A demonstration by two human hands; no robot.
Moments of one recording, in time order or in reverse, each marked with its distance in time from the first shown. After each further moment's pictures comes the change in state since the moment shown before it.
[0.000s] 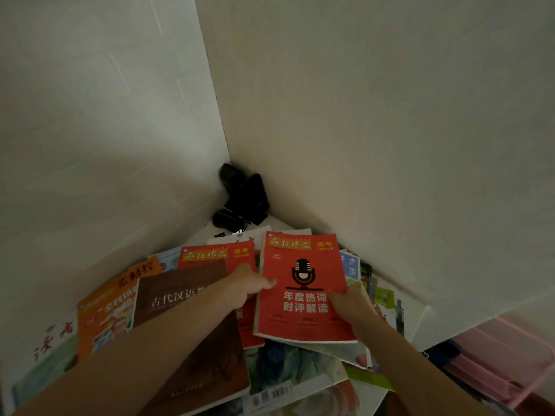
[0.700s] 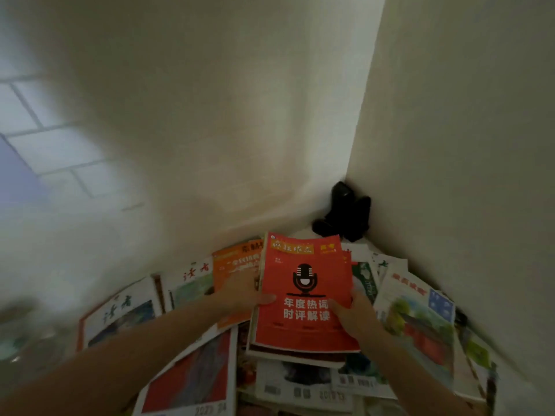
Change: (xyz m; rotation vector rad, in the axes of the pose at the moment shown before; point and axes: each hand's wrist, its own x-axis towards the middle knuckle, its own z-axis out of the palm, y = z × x) left_hand -0.142 -0.143 -0.161 0.180 0.180 0.366; right_hand -0.122 -0.056 0.139 -0.311 -0.237 -0.384
